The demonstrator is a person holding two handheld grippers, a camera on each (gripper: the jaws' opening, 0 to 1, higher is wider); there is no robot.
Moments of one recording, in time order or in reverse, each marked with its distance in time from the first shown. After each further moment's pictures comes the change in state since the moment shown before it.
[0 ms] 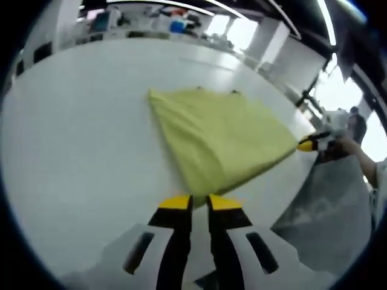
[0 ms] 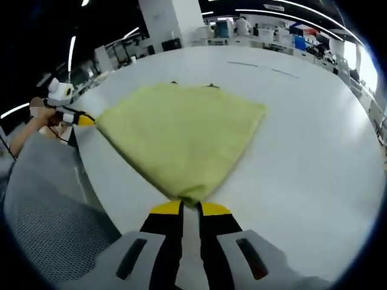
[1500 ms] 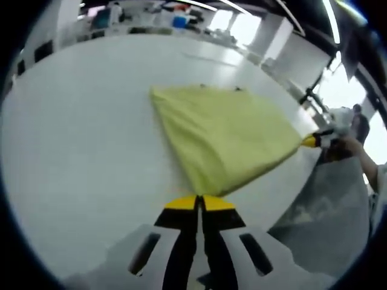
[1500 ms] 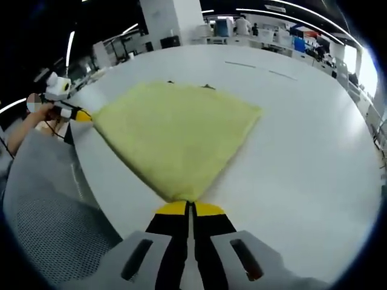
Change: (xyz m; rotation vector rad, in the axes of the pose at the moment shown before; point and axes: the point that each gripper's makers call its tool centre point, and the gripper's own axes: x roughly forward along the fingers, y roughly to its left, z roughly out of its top) left arm -0.002 0.001 0.004 -0.006 0.036 0.025; right arm -0.010 -0.011 0.003 -0.022 0.016 -0.042
